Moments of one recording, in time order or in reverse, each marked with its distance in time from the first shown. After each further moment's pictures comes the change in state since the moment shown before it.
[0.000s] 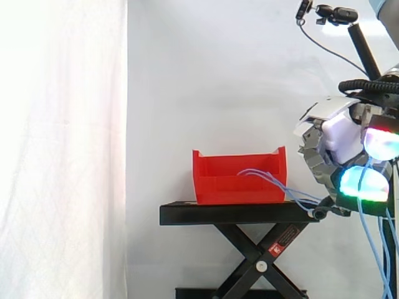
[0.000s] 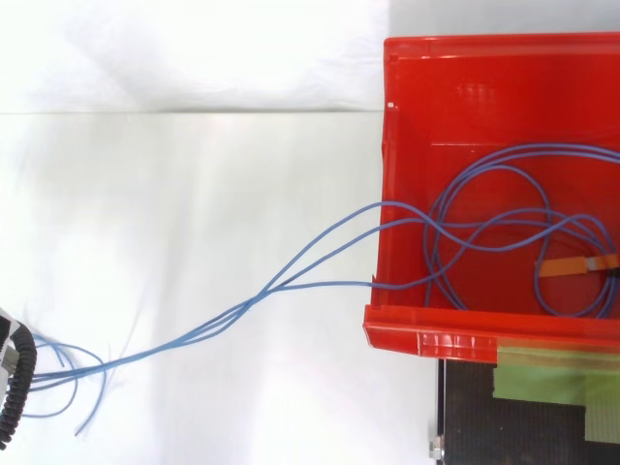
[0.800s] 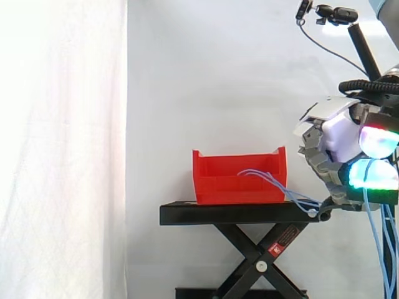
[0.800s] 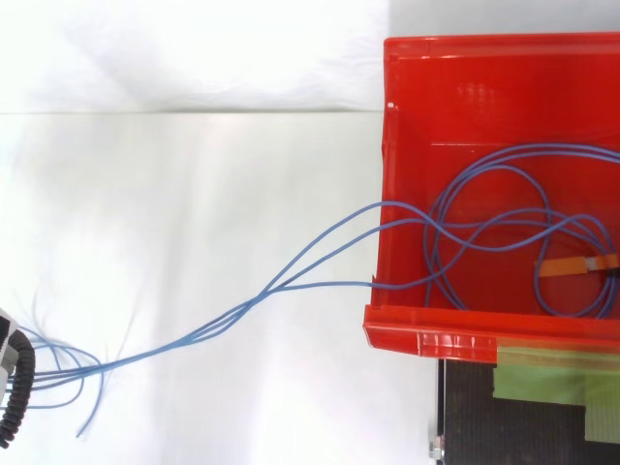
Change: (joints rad) arm 0.001 0.000 0.000 0.001 0.000 0.000
